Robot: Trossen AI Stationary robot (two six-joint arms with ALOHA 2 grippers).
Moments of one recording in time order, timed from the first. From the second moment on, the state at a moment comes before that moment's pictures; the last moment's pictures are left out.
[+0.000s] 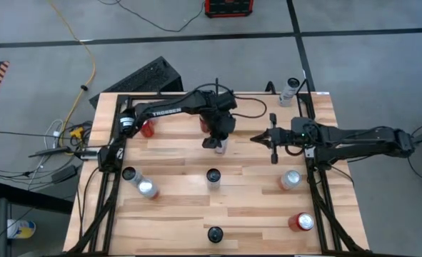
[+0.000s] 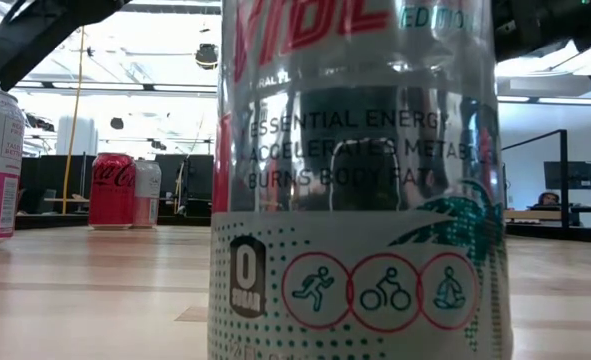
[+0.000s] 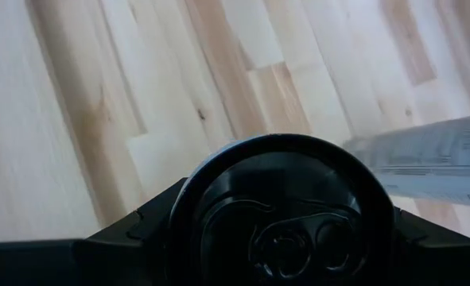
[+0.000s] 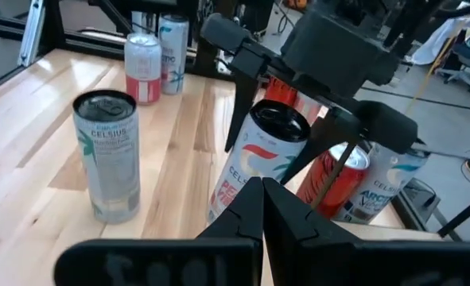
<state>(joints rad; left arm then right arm) 0.29 2.17 2.09 -1.05 0.38 0.49 -0.12 0.78 0.52 0.00 -0.02 -0.23</state>
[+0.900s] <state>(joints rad) 0.26 2.27 2.08 -0.92 0.36 0.48 -0.13 0.79 0.46 0.06 -0.02 -0.23</state>
